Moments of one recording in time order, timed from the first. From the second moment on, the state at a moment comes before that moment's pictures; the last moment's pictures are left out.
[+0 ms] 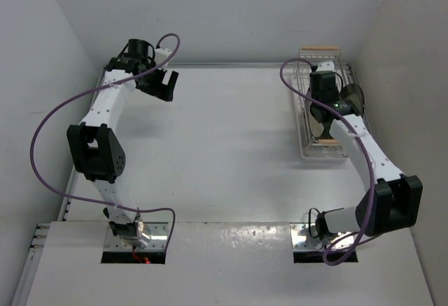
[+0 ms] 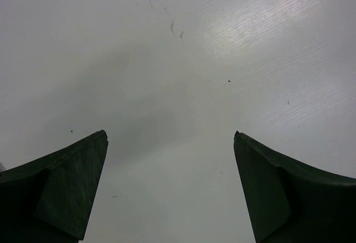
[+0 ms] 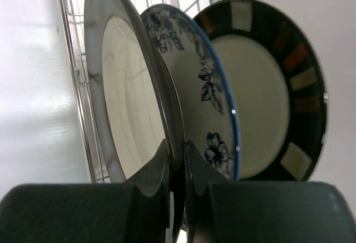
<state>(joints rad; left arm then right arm) -0.07 1.84 1.79 -0.88 0.20 0.31 0.18 1.37 1.16 -0.51 0.60 -0.10</state>
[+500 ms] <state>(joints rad) -0.06 1.84 1.79 -0.88 0.20 0.31 0.20 1.38 1.14 -0.46 0.63 -0.06</state>
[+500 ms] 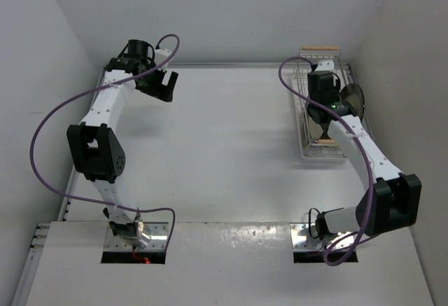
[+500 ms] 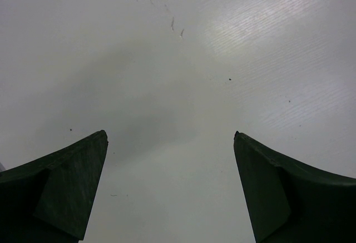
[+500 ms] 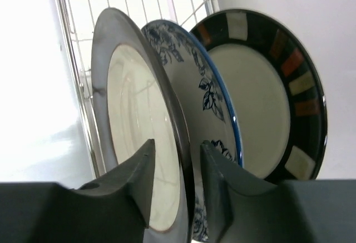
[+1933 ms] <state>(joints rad) 0.03 1.31 0.97 -0.65 -0.04 0.33 0.32 0.59 0.35 -0.44 -0.27 0.44</state>
